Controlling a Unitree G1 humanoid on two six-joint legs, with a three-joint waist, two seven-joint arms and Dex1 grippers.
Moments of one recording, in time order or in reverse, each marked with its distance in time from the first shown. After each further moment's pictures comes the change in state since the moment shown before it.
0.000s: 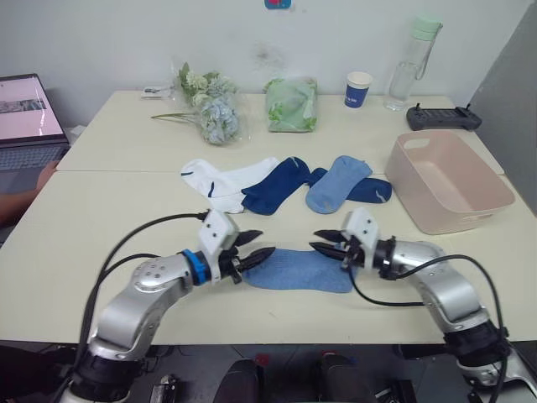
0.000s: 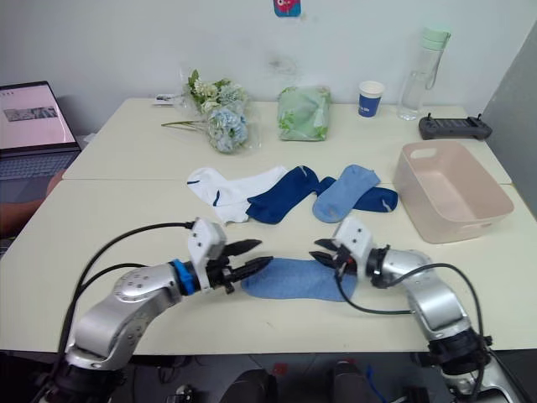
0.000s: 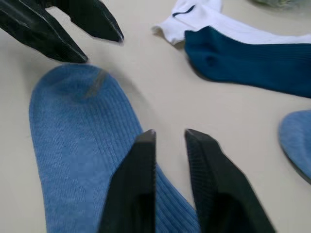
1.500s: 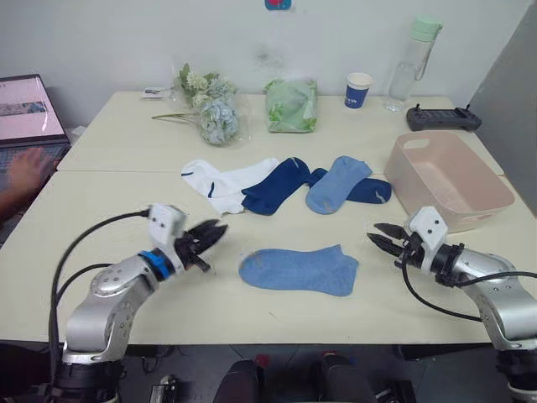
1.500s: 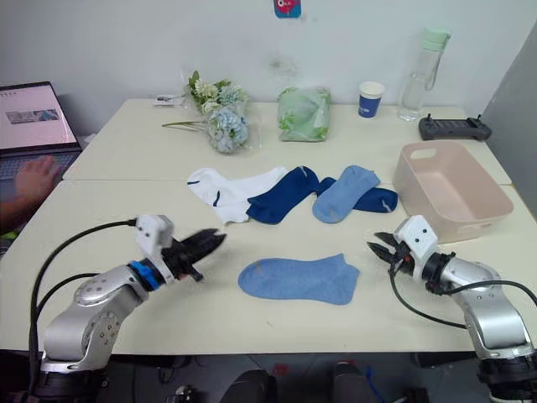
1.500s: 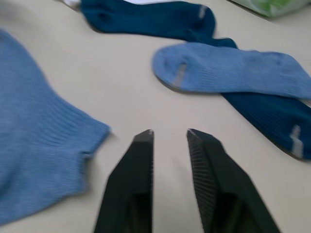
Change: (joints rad) left arm 0.077 -0.044 0.380 0.092 -0.105 -0.004 0.106; right arm 0.189 -0.158 -0.337 0.024 0.076 -0.048 -0.067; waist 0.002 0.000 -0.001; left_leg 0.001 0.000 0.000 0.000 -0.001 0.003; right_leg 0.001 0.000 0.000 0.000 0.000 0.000
